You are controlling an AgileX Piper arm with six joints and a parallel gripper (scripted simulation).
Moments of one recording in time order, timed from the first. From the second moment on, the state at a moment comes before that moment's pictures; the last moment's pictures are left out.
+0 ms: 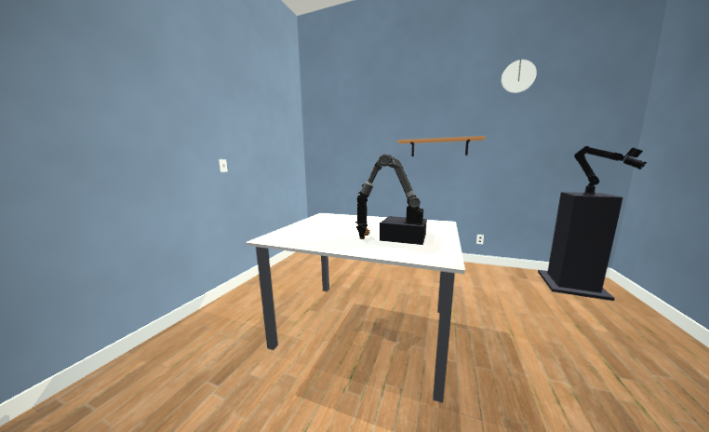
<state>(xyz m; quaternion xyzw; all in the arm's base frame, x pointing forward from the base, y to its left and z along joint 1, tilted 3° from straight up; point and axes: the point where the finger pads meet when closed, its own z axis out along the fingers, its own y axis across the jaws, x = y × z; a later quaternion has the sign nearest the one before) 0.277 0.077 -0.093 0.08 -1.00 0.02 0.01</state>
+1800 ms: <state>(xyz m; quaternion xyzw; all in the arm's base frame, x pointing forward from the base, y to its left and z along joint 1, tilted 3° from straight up) 0.277 0.080 -0.028 0.08 -1.00 0.02 0.01</state>
